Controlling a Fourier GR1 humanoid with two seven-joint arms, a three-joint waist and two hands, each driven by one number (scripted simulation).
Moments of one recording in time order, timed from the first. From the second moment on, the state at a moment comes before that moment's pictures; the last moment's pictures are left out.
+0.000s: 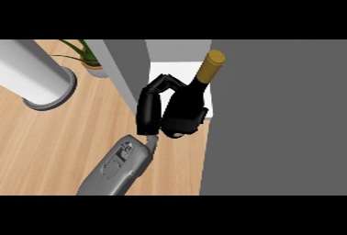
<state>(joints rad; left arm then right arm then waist) -0.54 0.00 -0.45 -1.19 0.28 0.63 -0.33 -0.11 -0.06 0.00 -2.47 -0.13 0.14 0.67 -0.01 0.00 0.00</state>
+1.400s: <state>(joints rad) -0.85 0.00 -0.24 -0.69 0.44 0.49 -0.48 -0.06 -0.04 0.03 -2.47 -0.12 0.15 0.63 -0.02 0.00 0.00</state>
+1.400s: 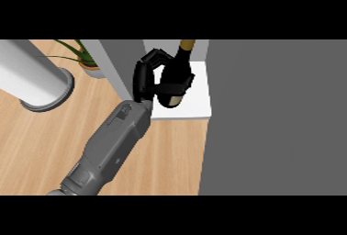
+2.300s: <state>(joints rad) -1.10 0.00 -0.09 -0.32 0.44 0.50 -0.68 -0.08 -0.03 0.06 -2.46 -0.12 0.15 0.62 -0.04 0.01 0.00</state>
